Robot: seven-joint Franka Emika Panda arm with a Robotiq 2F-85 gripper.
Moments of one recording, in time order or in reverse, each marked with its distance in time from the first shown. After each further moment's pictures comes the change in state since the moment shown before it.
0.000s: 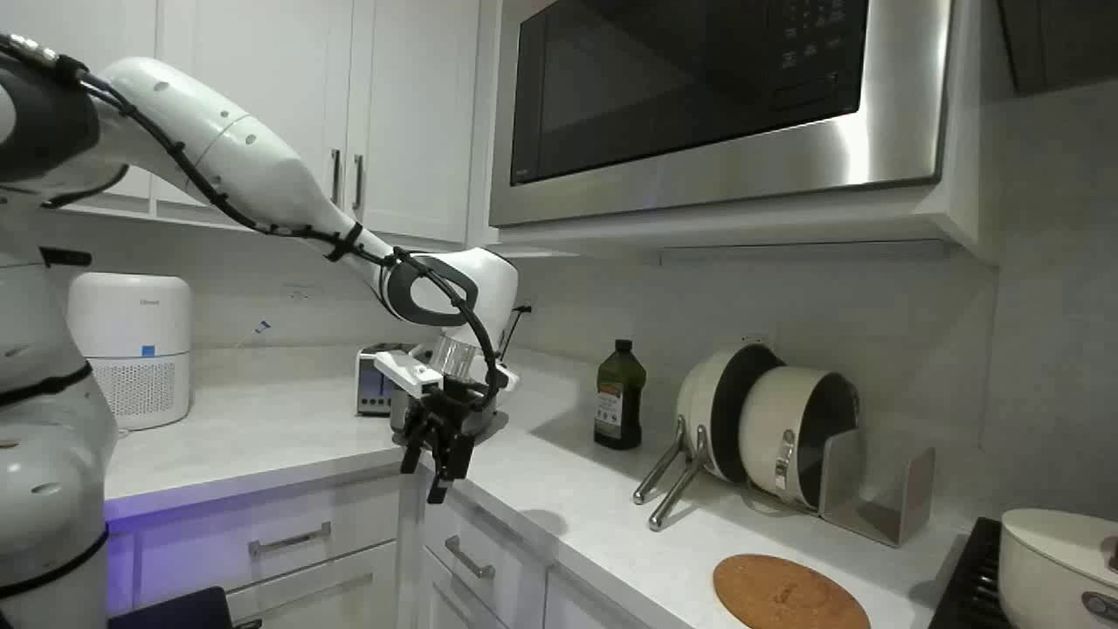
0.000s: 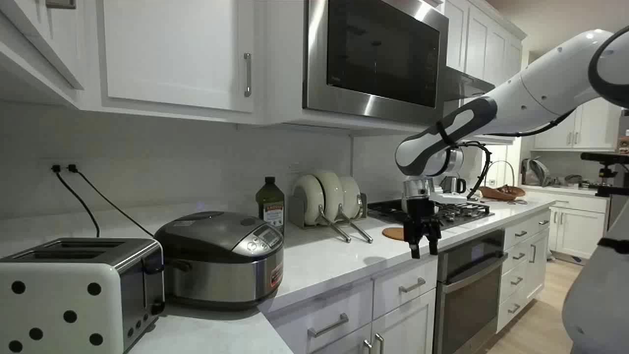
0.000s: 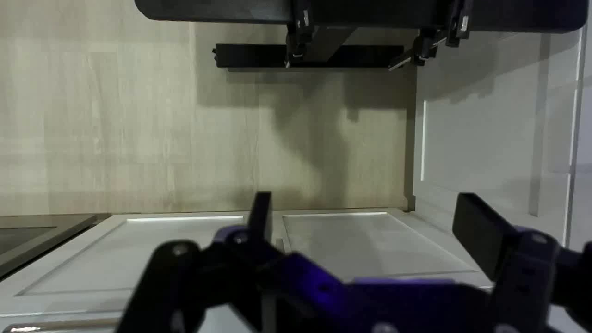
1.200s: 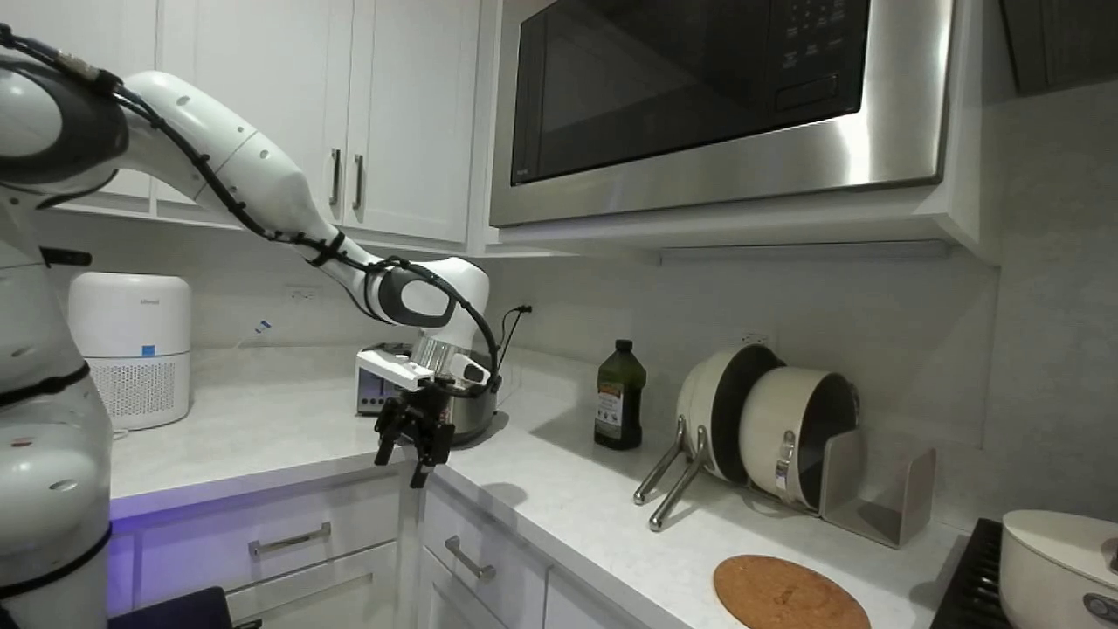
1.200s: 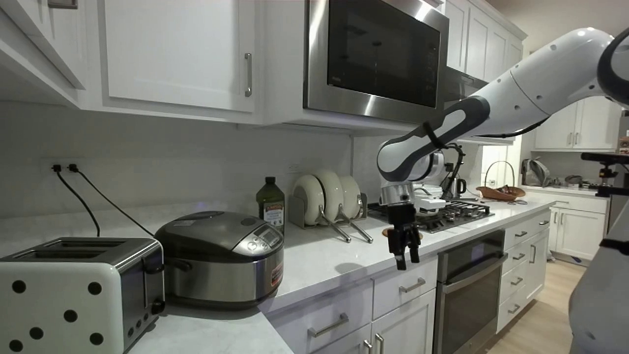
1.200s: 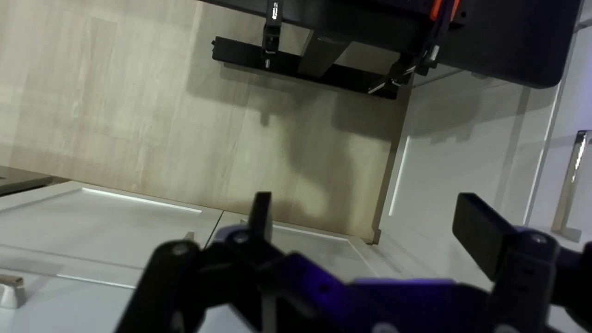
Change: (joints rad) arm 0.080 0.002 0.122 -0.032 0.013 0.000 -0.036
